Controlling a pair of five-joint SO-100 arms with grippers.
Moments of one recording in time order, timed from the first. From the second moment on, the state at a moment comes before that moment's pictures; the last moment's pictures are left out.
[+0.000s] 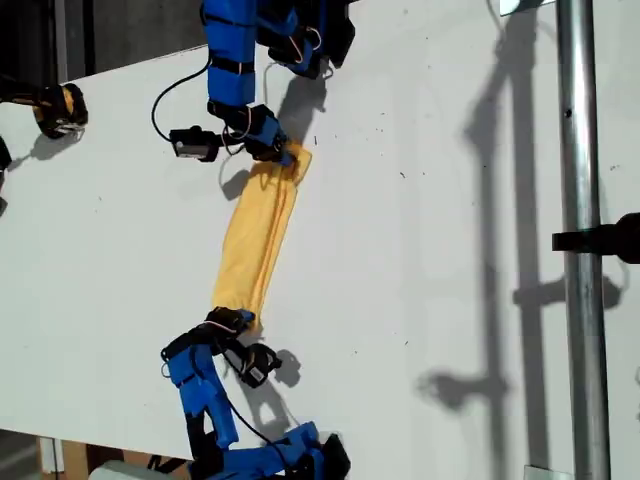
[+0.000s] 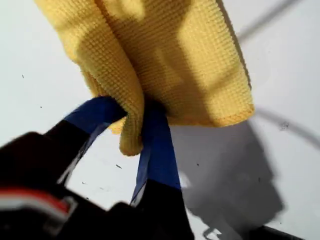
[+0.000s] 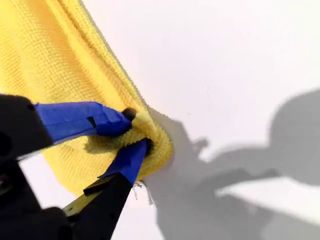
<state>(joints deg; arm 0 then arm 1) -40.6 65.1 79.1 75.8 -30.4 22.5 112.0 136.0 59.9 58.4</state>
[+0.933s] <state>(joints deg) -22.5 120.1 114.8 72.2 -44.0 14.2 147.4 135.7 95.7 80.1</state>
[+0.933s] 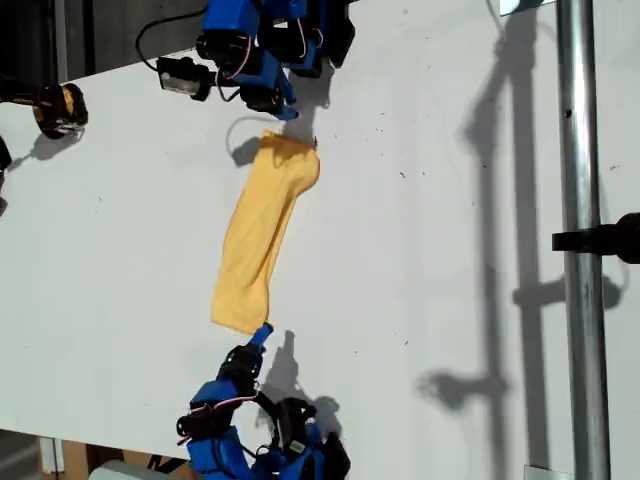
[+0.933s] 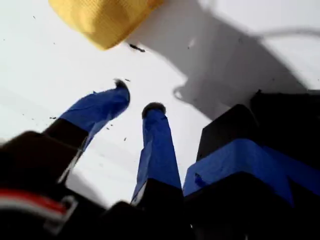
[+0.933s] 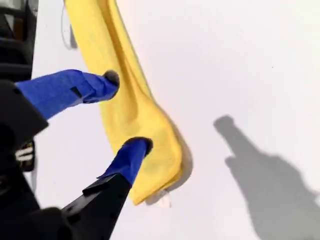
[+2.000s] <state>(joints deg) 2.1 198.9 166.5 70.9 -58.6 24.4 122.3 147.4 61.6 77.1</state>
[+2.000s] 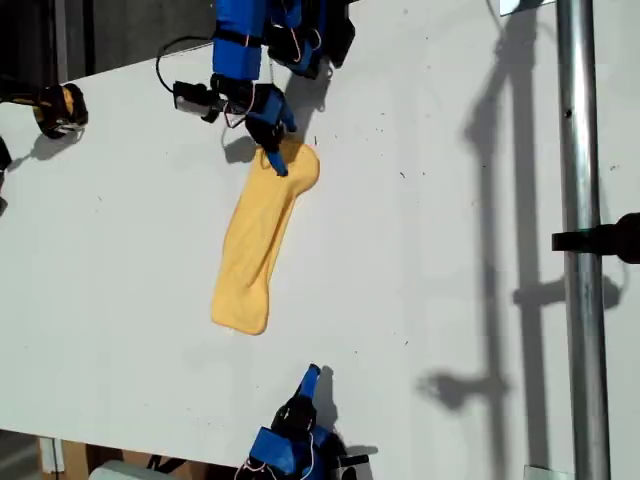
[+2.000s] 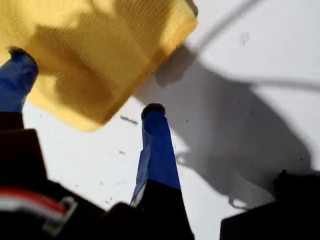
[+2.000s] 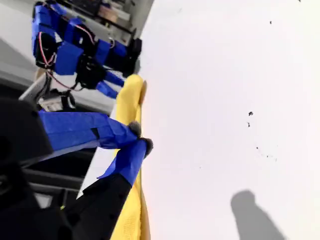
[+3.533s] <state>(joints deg) 3.1 198.9 167.6 71.1 -58.5 11.6 110.5 102.1 90.9 63.7</state>
